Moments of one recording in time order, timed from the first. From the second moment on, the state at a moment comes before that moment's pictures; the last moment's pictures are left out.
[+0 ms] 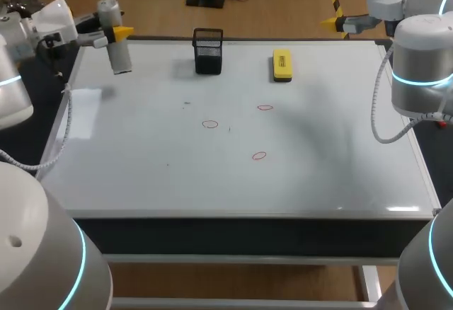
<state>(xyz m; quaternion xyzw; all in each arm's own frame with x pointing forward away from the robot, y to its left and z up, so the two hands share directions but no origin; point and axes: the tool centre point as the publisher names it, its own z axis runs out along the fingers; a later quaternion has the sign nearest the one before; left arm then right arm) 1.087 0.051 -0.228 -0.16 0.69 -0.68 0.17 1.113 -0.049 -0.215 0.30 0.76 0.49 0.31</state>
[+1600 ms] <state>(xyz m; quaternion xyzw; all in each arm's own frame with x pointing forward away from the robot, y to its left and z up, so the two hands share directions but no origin) 1.081 0.054 -0.221 -0.18 0.69 -0.68 0.19 1.179 0.054 -0.290 -0.23 0.90 0.27 0.26</state>
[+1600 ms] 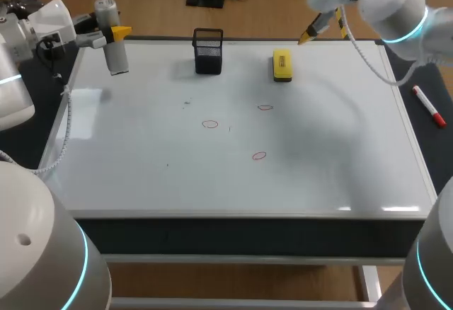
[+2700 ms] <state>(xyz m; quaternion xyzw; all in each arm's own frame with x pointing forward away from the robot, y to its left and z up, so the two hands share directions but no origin) 1.081 0.054 -0.221 -0.18 0.69 -0.68 0.19 1.183 0.082 -0.347 -0.60 0.79 0.09 0.12</state>
